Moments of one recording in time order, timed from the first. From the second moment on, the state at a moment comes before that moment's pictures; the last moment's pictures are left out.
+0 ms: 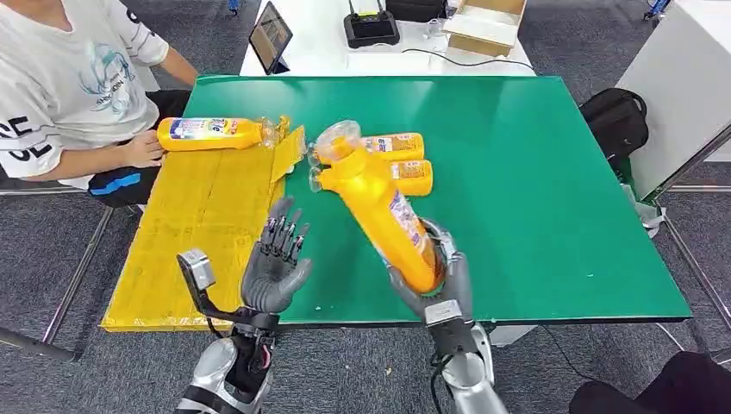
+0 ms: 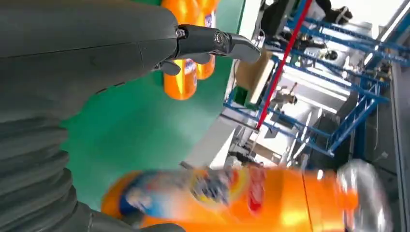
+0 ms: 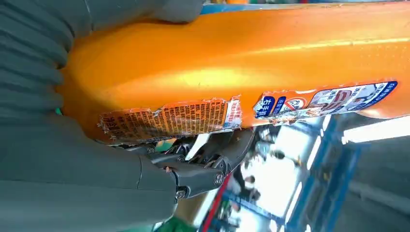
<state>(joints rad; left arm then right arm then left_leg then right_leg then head) -0.12 -0.26 -0.33 -1.33 0.28 -0.18 -0.46 -0.06 0.20 0.16 -1.30 0.27 -0.32 -0.66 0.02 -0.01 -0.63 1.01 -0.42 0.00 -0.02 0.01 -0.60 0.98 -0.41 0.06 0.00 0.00</state>
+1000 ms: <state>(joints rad) -0.15 -0.26 -0.33 -1.19 0.36 -0.23 -0.39 -0.17 0.27 0.43 -0.94 0.38 -0.35 -0.66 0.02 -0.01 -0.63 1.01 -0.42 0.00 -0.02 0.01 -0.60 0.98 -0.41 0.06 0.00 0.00</state>
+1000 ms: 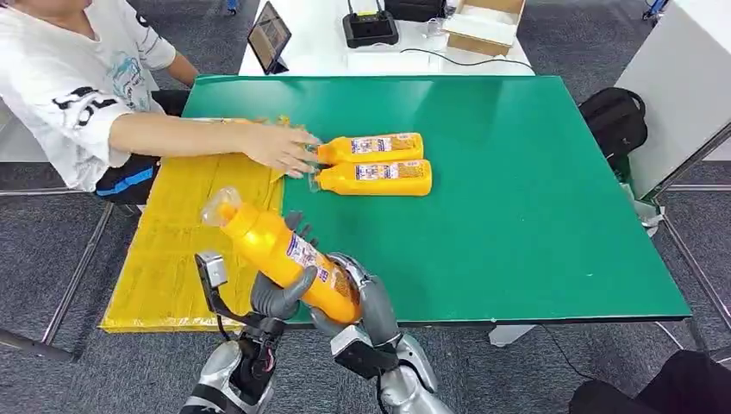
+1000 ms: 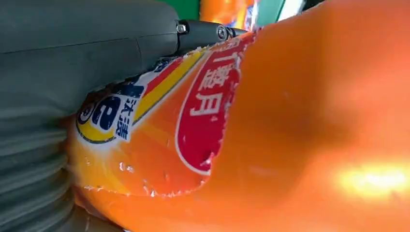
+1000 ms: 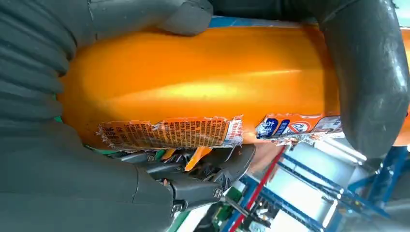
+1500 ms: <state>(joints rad) -0.14 -0.25 -0.31 -1.17 0.39 -0.23 -0.40 -0.22 0.27 0.45 -0.84 0.38 -0.34 -0.66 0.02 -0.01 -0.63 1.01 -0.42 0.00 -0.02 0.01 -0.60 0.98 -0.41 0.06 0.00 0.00</state>
